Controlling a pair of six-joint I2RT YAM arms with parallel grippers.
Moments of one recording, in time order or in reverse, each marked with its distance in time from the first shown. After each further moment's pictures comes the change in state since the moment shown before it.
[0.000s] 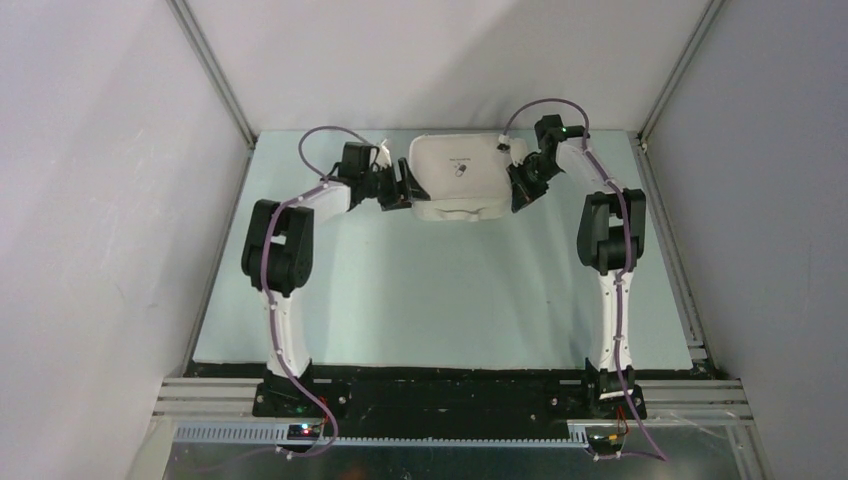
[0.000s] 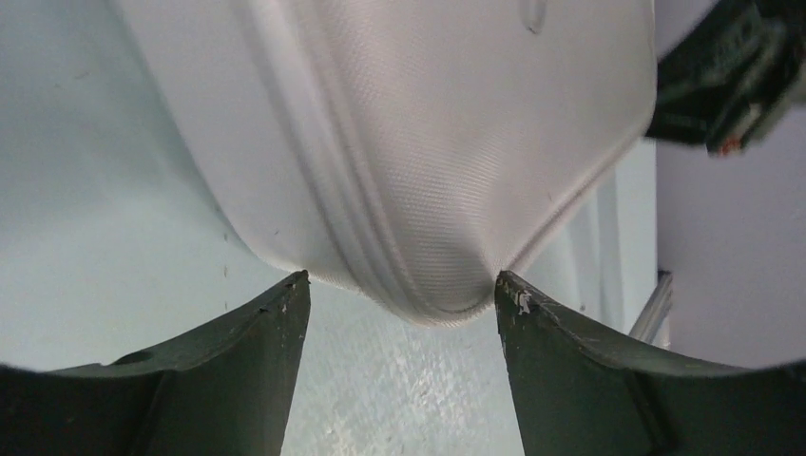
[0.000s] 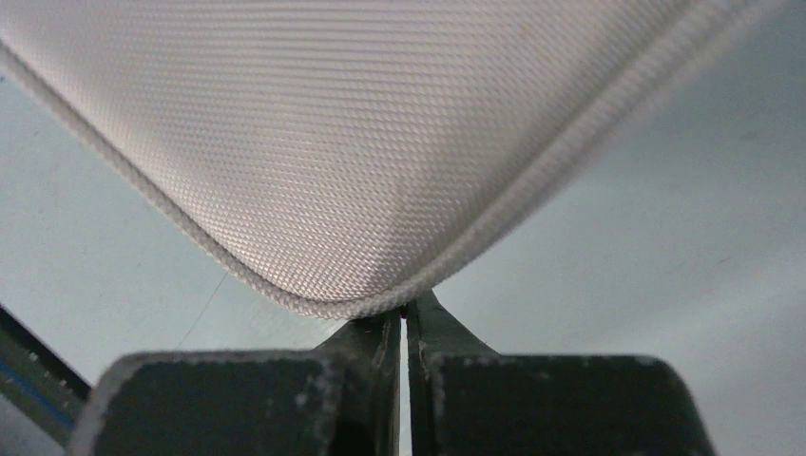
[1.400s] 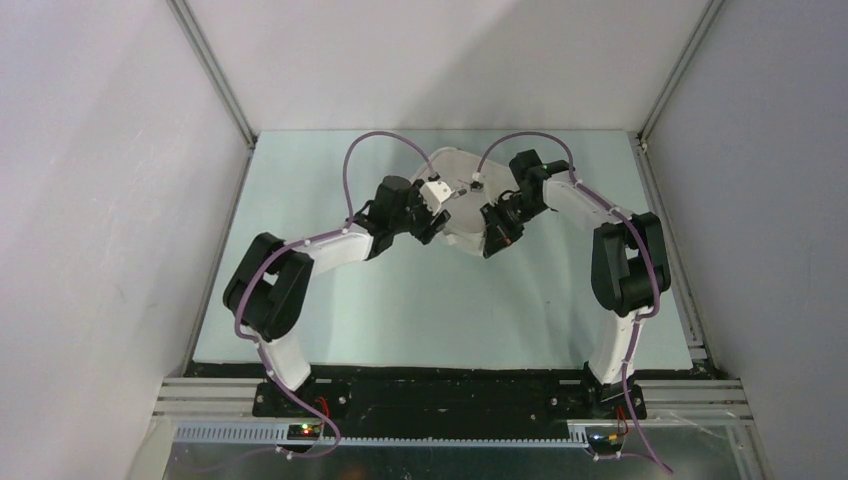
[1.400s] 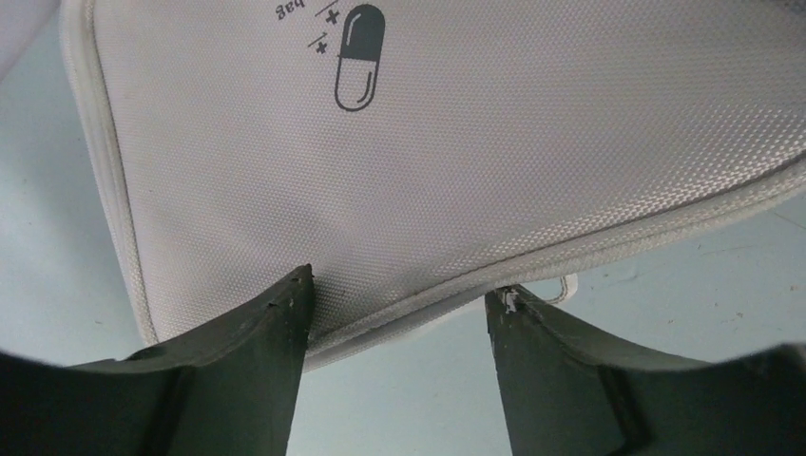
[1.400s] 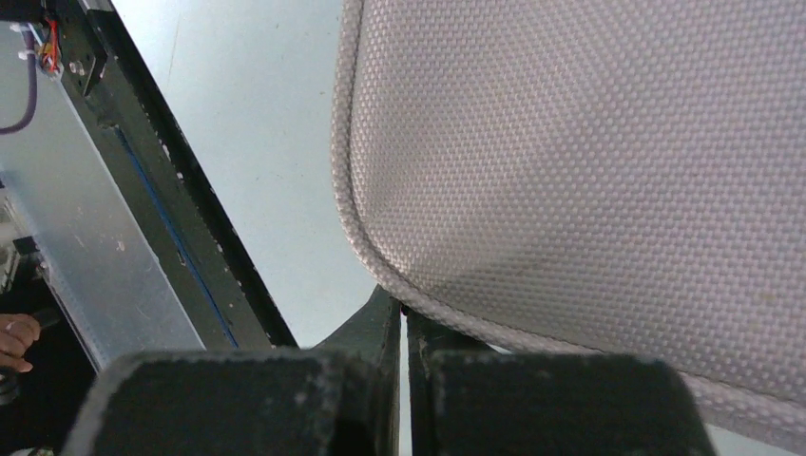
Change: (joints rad) left arm -0.314 -0.344 -0.423 0.272 -0.409 0.878; right arm 0.190 -0.400 -0.552 0.114 -0.237 0.037
